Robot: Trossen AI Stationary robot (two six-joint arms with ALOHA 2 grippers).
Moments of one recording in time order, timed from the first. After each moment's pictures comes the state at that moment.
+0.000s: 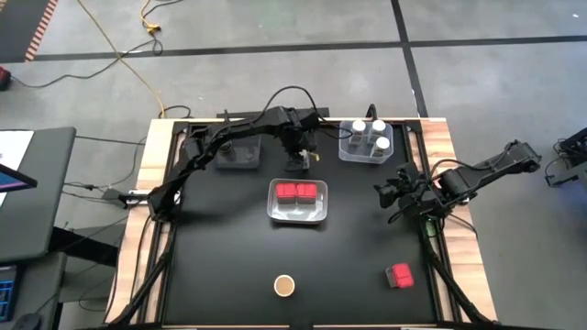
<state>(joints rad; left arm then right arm) 0.42 2.26 2.10 -1.08 0.06 0.42 0.40 0.75 0.67 -1.01 0.76 1.39</state>
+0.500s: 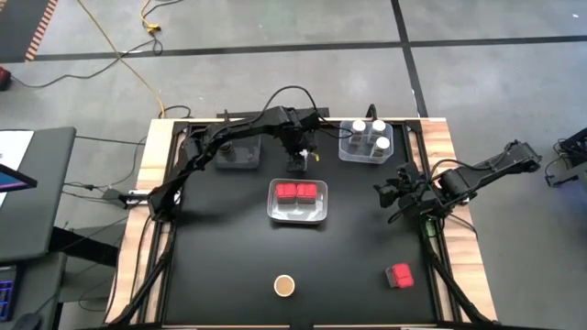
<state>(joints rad) 0.41 2.26 2.10 -1.08 0.06 0.40 0.40 0.75 0.67 -1.01 0.76 1.41</state>
